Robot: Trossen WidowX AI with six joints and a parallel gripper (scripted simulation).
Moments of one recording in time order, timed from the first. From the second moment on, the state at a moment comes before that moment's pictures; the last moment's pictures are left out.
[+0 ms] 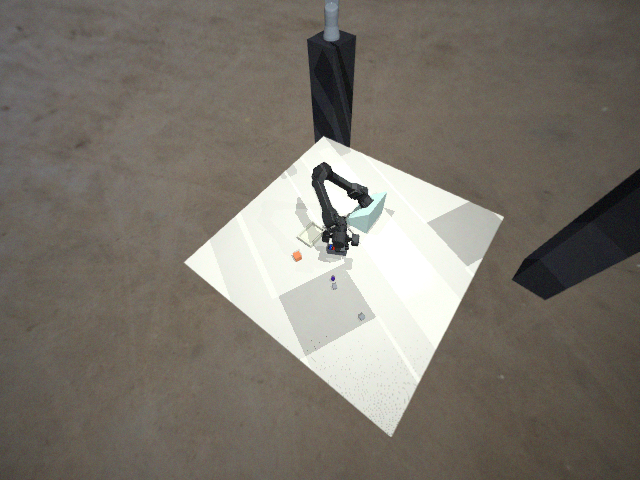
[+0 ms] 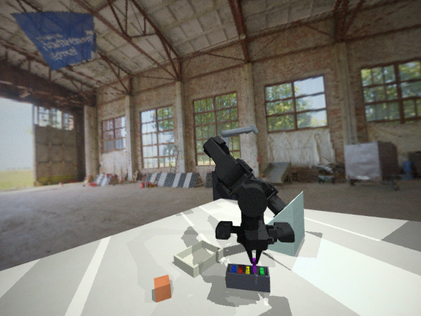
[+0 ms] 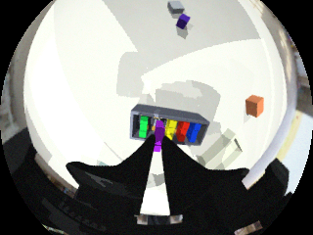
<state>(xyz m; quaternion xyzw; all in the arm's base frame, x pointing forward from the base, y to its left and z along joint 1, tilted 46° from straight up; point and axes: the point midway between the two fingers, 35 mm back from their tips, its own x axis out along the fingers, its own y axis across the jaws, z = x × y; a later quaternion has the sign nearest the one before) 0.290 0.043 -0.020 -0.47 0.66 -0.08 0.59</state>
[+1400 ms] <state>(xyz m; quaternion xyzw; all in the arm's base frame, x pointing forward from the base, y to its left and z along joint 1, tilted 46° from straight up) 0.288 0.062 0.009 -0.47 0.66 -0.07 0.59</state>
